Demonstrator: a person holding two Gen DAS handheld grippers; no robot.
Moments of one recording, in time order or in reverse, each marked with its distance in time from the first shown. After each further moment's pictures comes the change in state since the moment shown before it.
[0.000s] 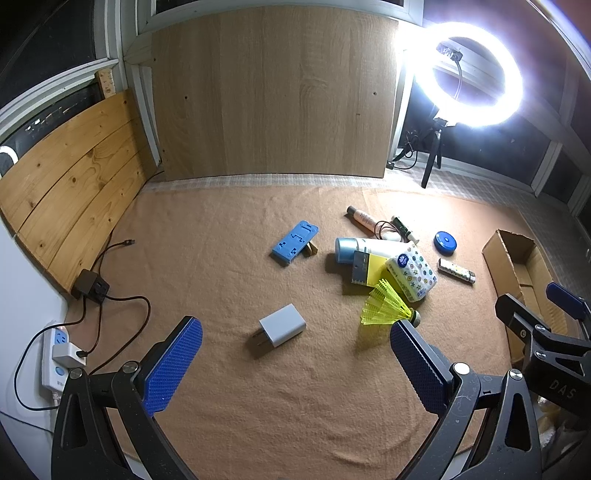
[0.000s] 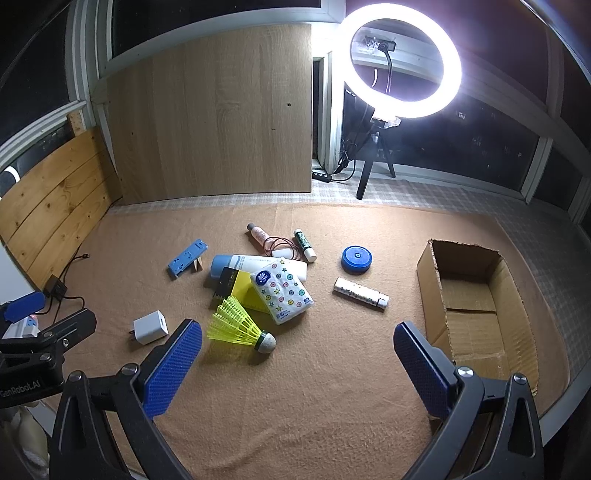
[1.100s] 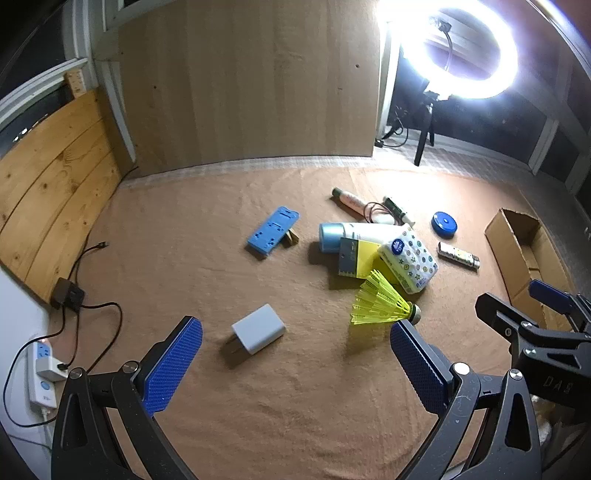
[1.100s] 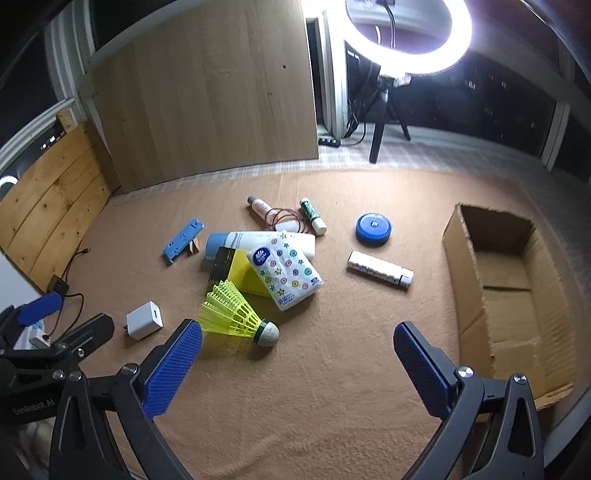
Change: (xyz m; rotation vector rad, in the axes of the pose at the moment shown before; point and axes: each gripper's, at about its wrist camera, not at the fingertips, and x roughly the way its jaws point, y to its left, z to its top) left arm 0.053 -0.026 0.005 0.066 0.056 -0.025; right arm 0.056 -0.019 -0.004 0.067 0.113 0.093
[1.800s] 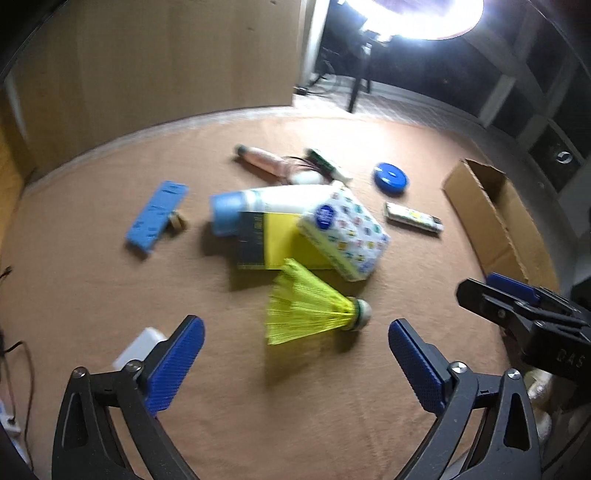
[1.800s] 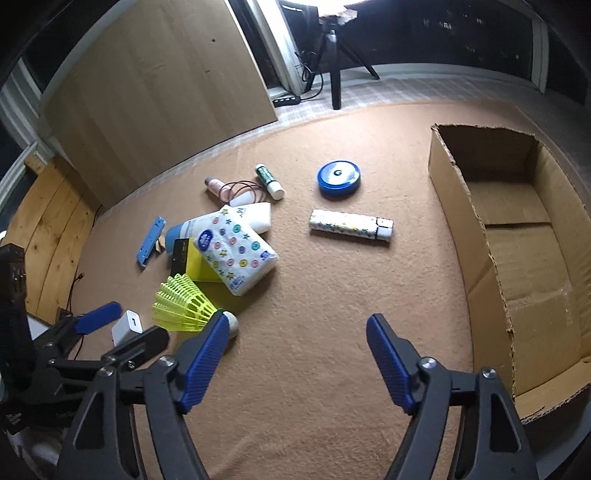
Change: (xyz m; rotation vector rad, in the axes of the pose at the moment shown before) left arm 0.095 -0.059 0.013 0.136 0.157 -0.269; right arm 0.039 -0.065 -0.009 0.205 0.123 0.070
